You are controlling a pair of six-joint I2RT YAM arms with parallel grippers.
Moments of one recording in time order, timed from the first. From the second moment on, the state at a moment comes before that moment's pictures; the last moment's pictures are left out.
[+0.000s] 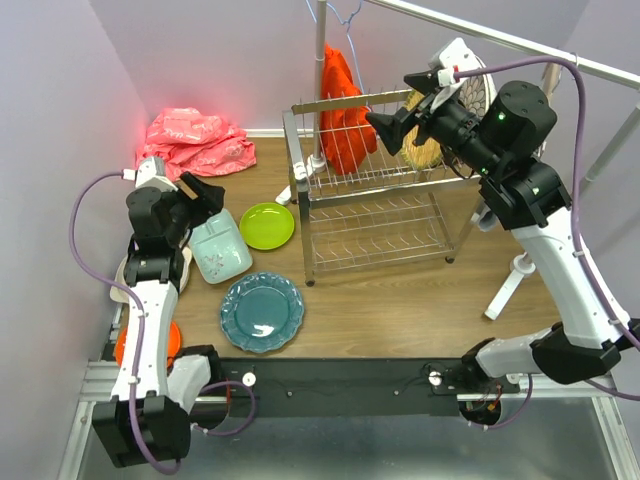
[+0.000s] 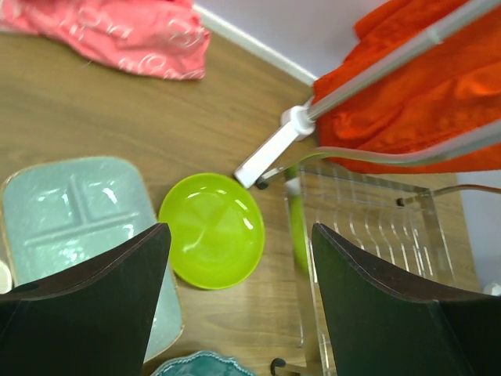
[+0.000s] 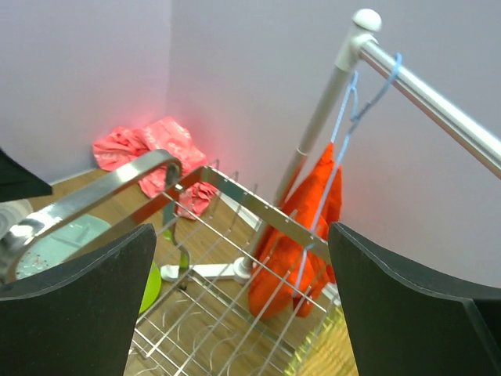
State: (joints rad) left arm 0.11 0.91 0.84 -0.15 0.25 -0.55; right arm 0.57 1.36 1.85 -0.36 -0.20 -0.27
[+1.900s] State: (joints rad) left arm 0.29 1.35 0.64 -0.22 0.05 -0.54; right arm 0.57 1.46 1.88 -0.35 -0.35 -0.13
